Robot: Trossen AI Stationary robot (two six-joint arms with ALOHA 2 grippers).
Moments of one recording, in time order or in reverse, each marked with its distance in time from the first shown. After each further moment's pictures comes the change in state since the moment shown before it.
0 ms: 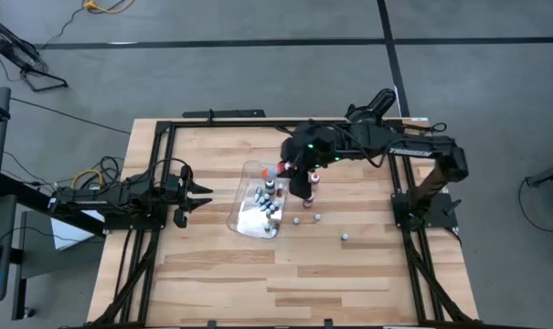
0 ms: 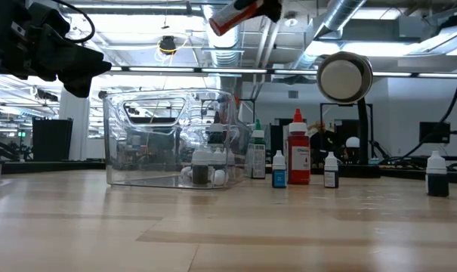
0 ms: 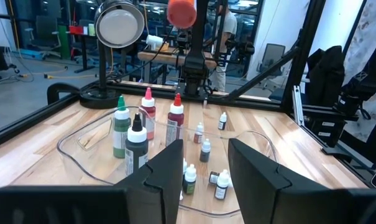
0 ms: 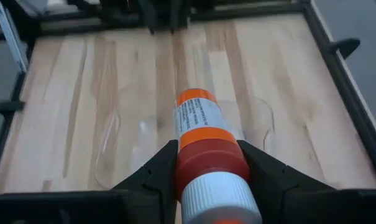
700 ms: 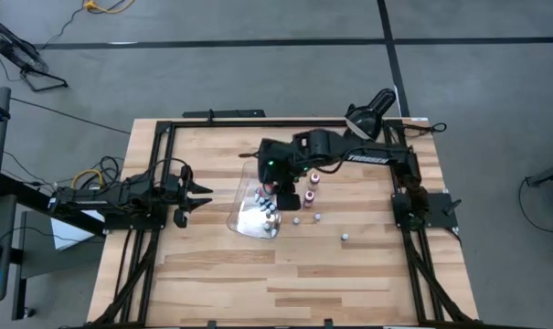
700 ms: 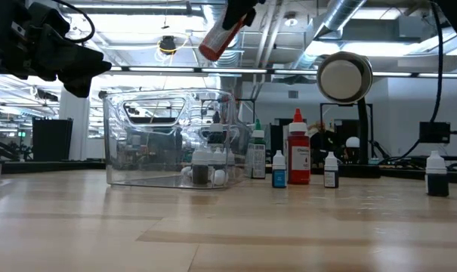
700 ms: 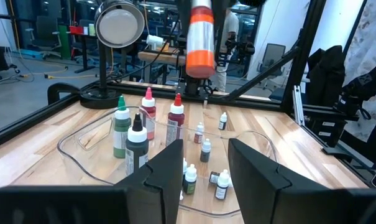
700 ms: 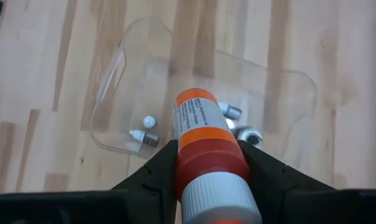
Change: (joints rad) left arm 0.000 0.000 0.000 0.000 -0.001 0.000; right arm 0.062 0.392 0.512 -0.454 0.003 -0.175
